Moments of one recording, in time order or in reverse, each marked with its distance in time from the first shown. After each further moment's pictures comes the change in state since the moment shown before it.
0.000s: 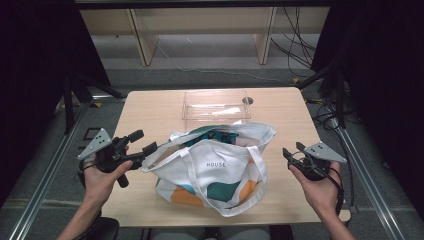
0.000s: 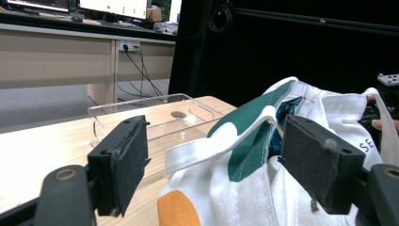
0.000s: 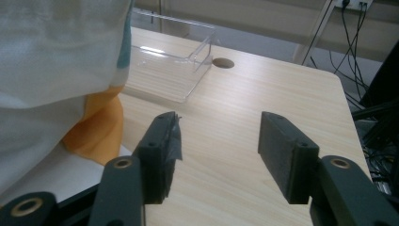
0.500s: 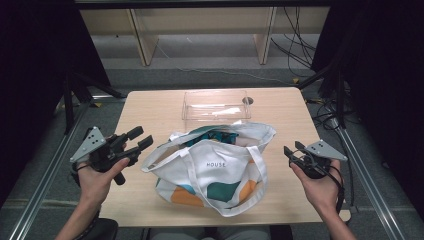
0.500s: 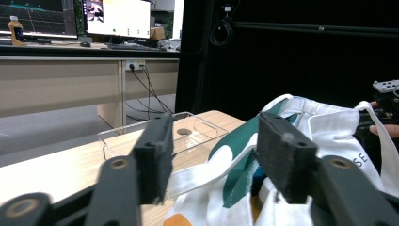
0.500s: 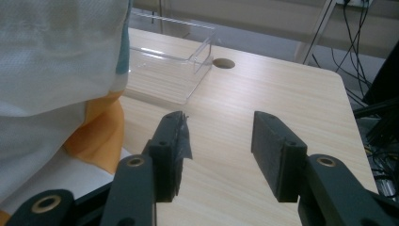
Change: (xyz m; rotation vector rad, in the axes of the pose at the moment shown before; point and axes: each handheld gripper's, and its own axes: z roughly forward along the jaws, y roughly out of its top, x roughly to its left) left arm -0.012 0.018 -0.009 -0.057 0.017 0.074; right arm -0.002 0.003 0.002 -0.009 -0.003 0.008
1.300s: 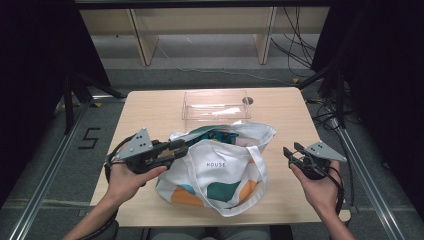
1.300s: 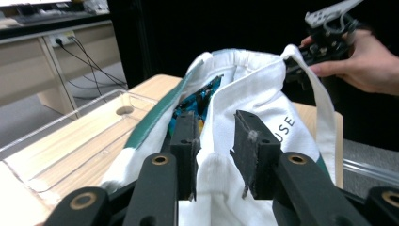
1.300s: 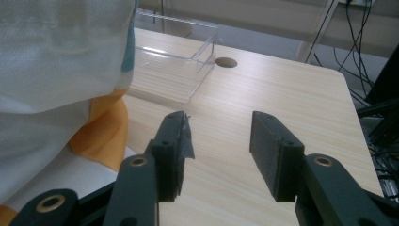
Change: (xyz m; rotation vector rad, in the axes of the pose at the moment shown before) left arm -0.062 0.008 0.057 0.230 -0.220 0.170; right arm 0.000 0.000 -0.001 0.017 0.023 -0.017
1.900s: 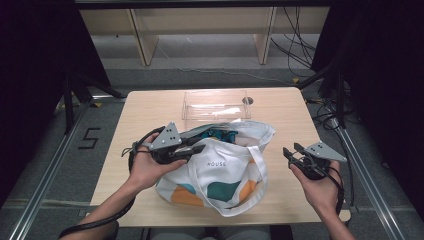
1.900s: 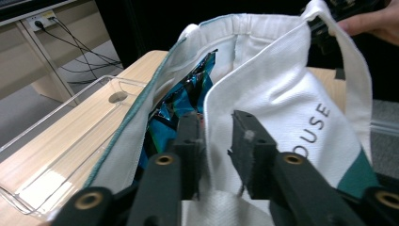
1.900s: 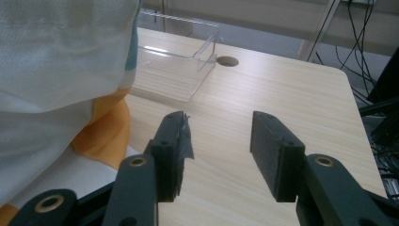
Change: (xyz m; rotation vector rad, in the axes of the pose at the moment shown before) left arm 0.002 0.009 0.051 0.154 -0.014 0.129; right arm 0.004 -0.001 0.000 0.001 -0.010 0.042
